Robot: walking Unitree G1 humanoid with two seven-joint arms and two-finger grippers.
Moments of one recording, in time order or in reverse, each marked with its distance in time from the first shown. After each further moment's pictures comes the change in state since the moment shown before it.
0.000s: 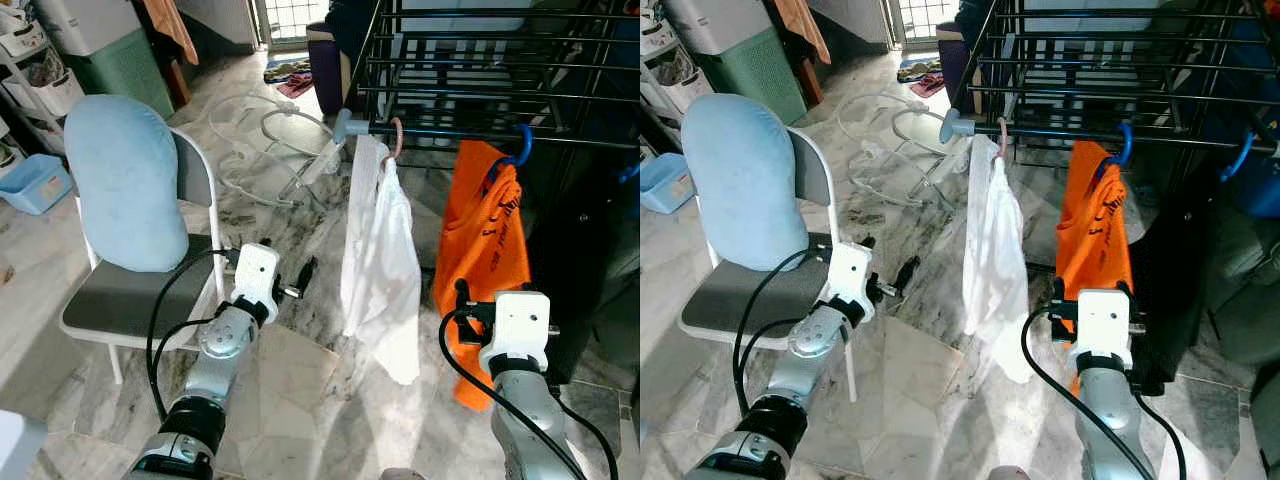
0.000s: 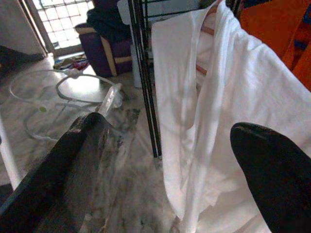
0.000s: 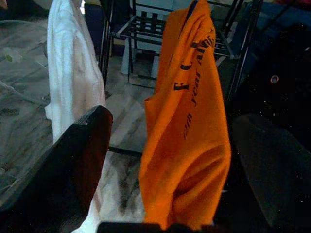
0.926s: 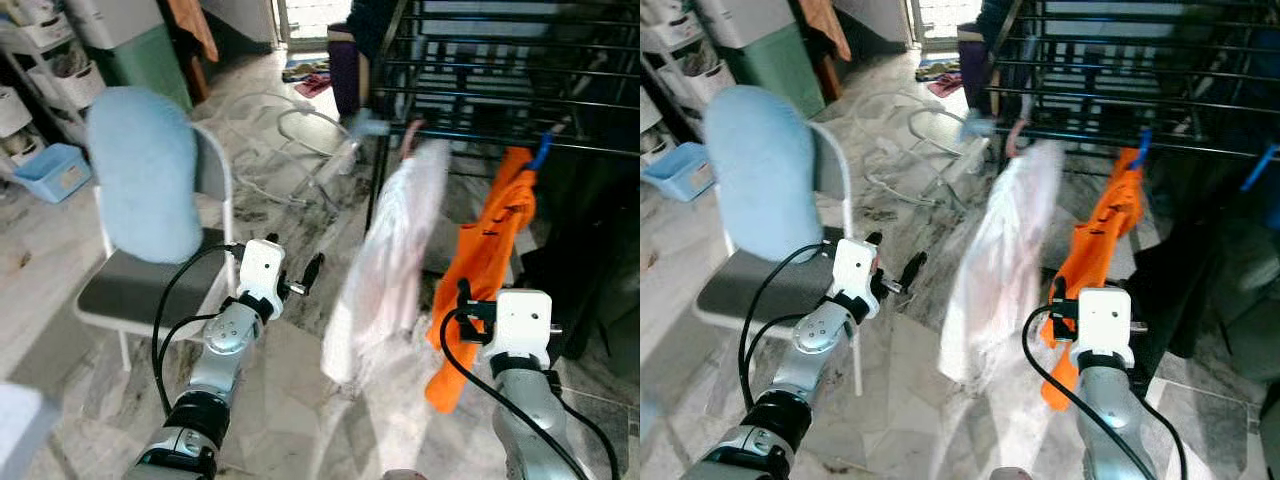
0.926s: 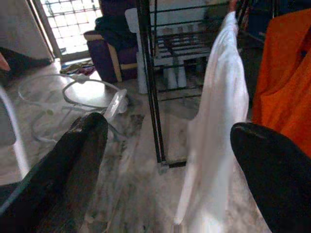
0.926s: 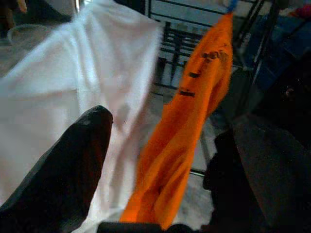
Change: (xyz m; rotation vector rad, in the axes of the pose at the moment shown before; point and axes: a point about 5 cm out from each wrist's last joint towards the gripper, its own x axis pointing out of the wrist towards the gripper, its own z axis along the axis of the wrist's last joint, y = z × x) left arm 0.004 -0.002 0.003 -0.002 -0.020 -0.026; right arm 0.001 0.001 0.002 0.000 -0.007 0.003
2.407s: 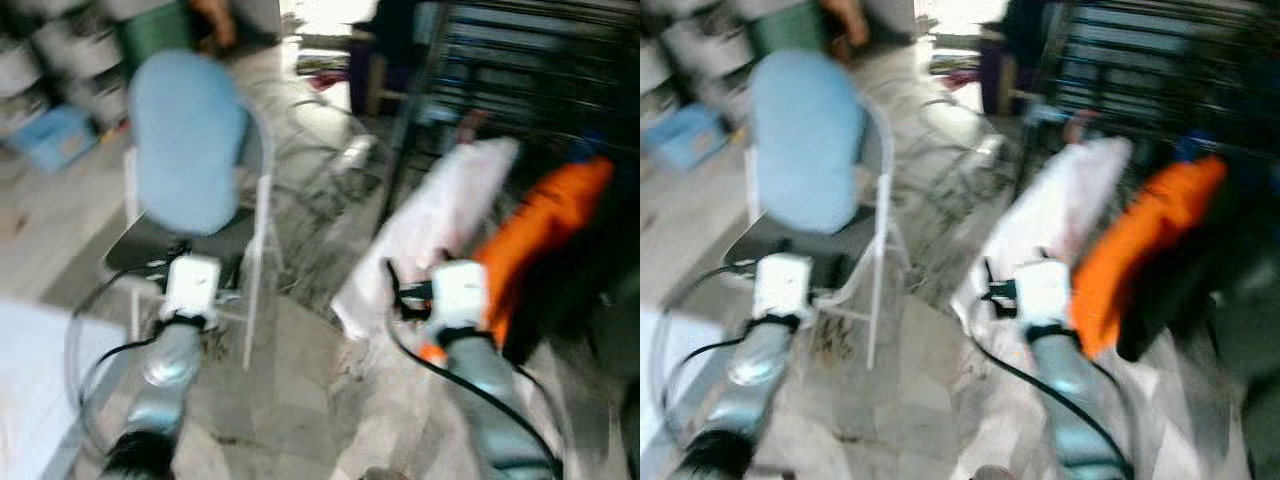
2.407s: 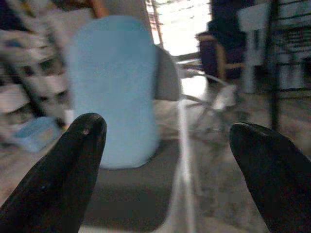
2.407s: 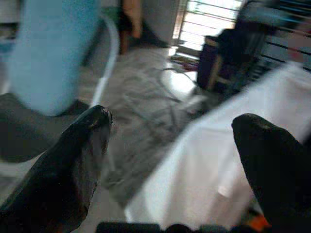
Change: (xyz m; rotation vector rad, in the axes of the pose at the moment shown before) left arm -0.060 0.063 -0.003 0.235 -0.023 0.400; right arm 0.018 0.060 0.025 0.076 -0.101 0.362
